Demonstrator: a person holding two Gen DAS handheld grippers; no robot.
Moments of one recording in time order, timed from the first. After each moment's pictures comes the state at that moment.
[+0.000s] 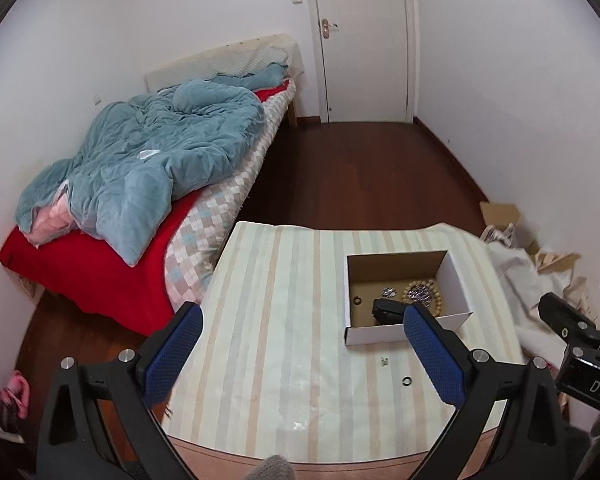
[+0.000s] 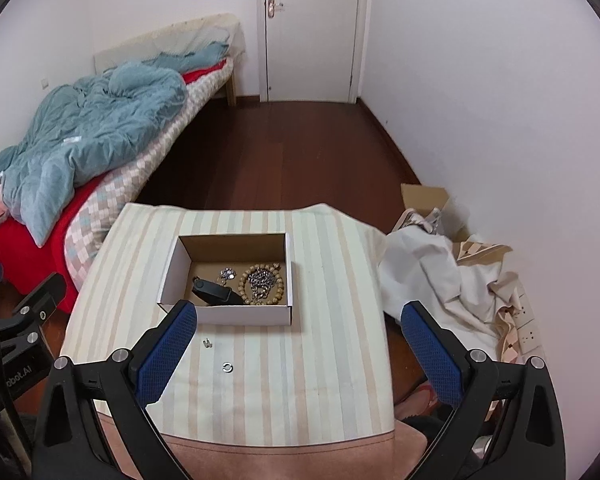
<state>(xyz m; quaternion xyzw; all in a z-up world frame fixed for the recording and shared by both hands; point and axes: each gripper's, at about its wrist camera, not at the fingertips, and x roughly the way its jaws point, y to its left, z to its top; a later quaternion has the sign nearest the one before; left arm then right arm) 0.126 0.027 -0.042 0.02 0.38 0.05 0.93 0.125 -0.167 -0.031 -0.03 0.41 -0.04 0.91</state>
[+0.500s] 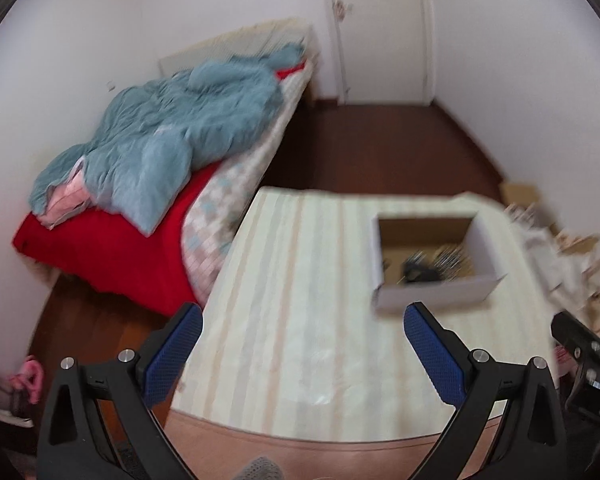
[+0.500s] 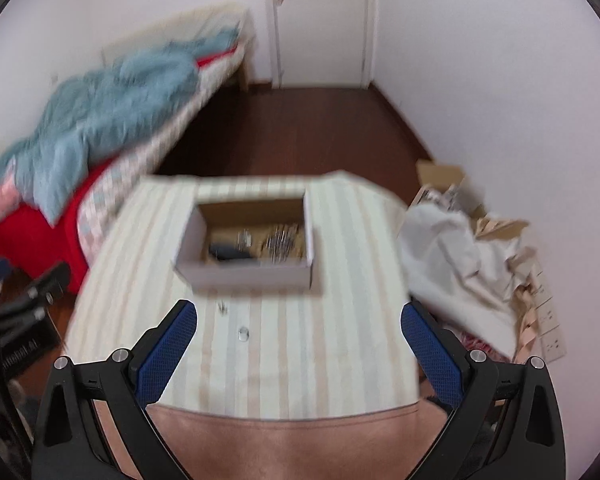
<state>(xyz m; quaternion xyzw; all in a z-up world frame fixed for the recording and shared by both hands) 0.117 0.038 -0.097 0.05 0.42 0.10 0.90 0.107 -0.161 -0.086 -0.02 0.45 -0.01 0.89</state>
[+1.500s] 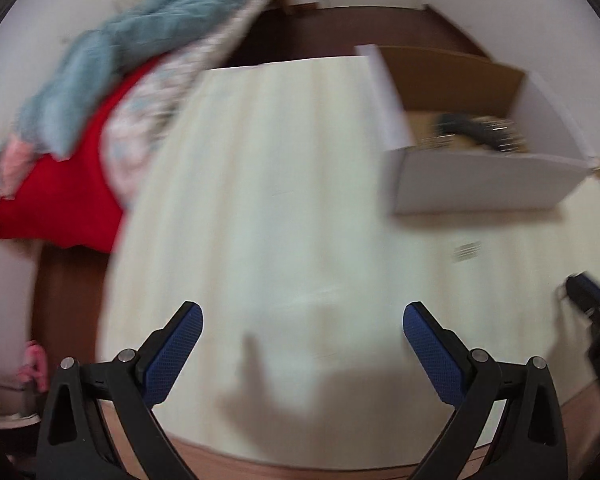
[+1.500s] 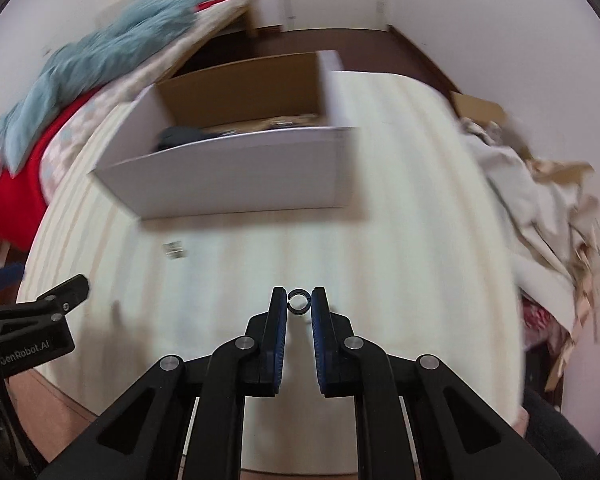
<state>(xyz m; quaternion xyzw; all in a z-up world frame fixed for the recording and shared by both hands) 0.180 0.019 -0.241 0.04 0.56 0.04 0.83 0.155 -0.185 -0.243 0.02 0.51 0.00 0.86</state>
